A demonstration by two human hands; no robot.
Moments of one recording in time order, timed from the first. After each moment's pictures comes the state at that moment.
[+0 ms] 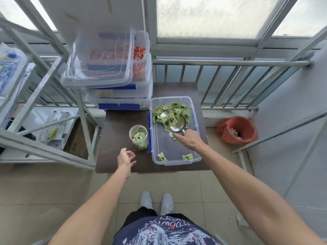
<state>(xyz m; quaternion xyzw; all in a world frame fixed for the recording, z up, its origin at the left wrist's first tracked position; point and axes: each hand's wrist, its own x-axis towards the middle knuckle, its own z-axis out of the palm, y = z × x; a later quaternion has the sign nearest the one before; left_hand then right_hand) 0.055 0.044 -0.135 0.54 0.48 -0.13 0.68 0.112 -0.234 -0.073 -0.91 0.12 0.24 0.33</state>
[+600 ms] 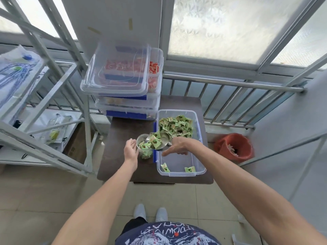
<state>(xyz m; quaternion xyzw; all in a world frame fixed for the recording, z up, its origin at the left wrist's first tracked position) 0.101 0.048 -0.106 0.45 0.38 -0.05 0.81 0.144 -0.165 -0.018 -0.88 -0.07 0.44 0.16</state>
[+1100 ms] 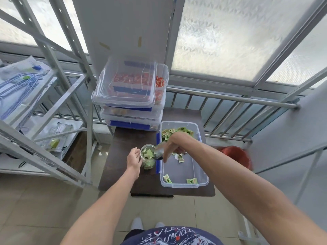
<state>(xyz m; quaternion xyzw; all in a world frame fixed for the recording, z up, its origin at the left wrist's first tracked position) 0.103 0.059 -0.092 0.43 0.38 -0.09 0.81 0.173 -0.092 0.056 -0.83 -0.04 0.54 -0.10</state>
